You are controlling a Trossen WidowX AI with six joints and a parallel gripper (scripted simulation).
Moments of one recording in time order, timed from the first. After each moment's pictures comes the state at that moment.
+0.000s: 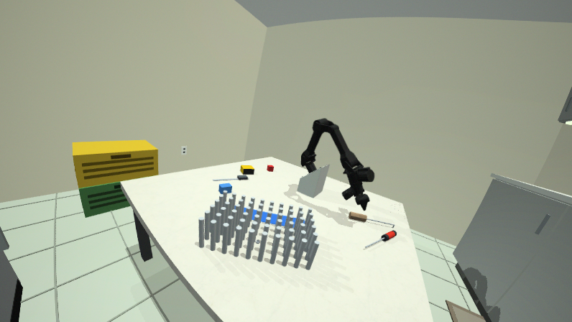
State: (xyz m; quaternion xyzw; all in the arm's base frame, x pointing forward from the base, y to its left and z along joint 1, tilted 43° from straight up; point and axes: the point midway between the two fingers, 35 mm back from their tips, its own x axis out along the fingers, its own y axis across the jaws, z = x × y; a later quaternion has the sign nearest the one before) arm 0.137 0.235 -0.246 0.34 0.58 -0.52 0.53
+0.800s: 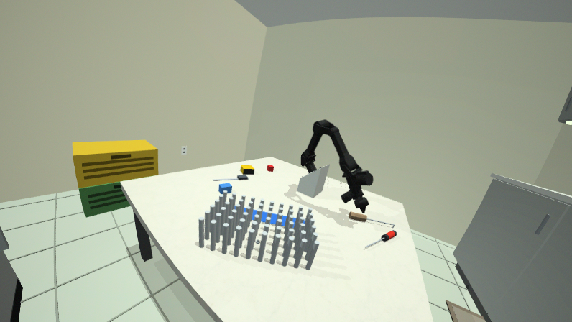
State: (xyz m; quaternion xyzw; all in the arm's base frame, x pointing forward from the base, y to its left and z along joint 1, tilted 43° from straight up) arm 0.140 0.225 -0.260 0.35 0.58 -0.51 0.53
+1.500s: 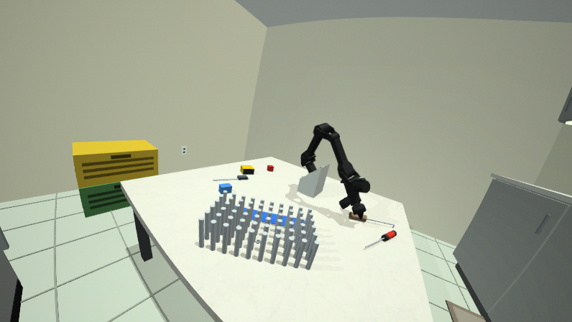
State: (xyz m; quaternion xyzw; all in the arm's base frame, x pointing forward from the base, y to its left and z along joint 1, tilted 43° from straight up) arm 0.140 0.201 -0.285 0.35 0.58 -0.51 0.53
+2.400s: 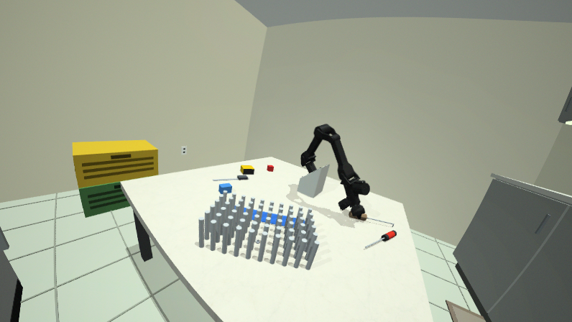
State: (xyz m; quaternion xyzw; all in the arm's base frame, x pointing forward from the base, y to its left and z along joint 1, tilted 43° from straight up) arm 0.137 0.193 -0.290 0.34 0.58 -0.52 0.53
